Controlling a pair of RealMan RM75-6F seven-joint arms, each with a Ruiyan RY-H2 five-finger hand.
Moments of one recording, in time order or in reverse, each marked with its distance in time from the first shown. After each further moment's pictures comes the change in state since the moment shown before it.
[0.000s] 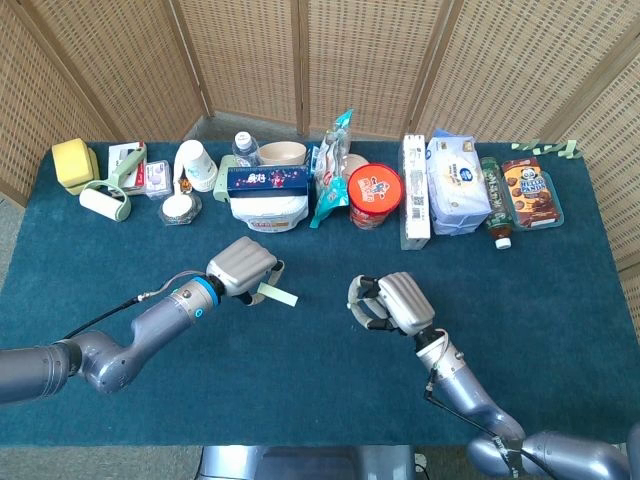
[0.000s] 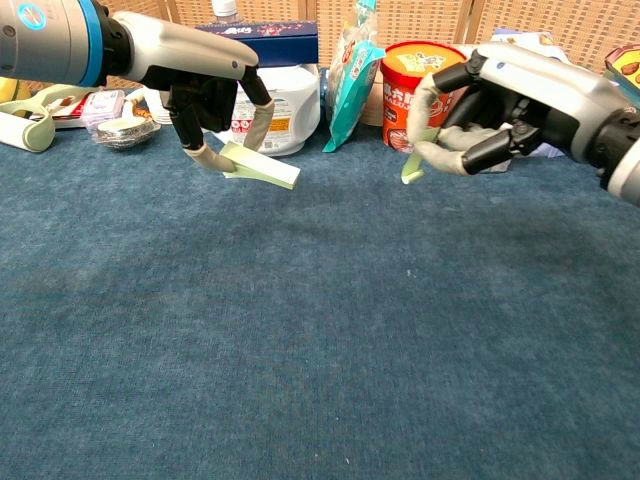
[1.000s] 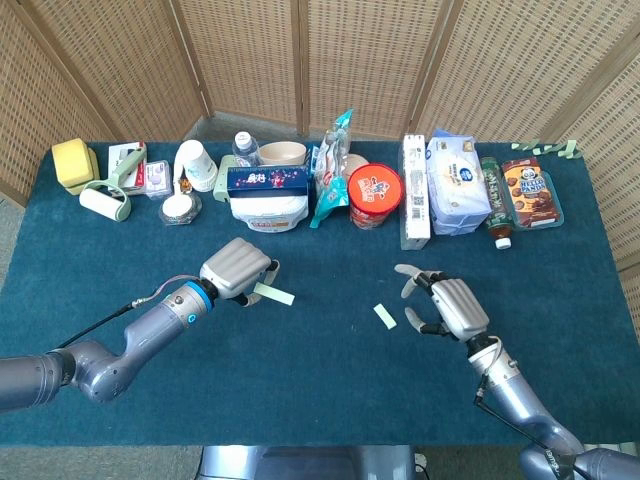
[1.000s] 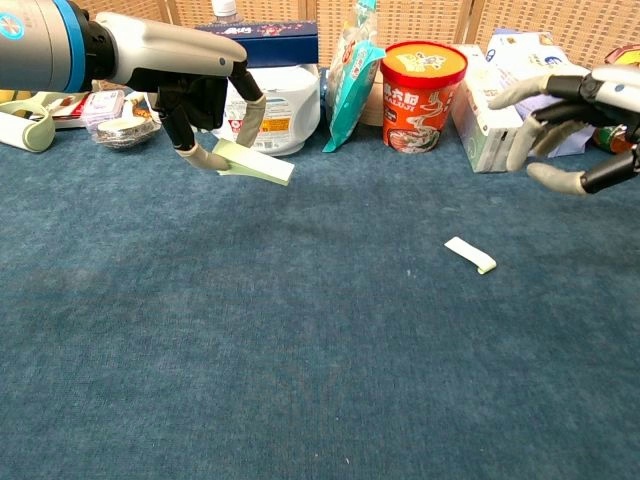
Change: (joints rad) left arm 0.068 -0.012 -0.013 -0.018 0.055 0.067 0.015; right arm -0.097 0.174 -0.071 0.014 -0.018 0.005 0.061
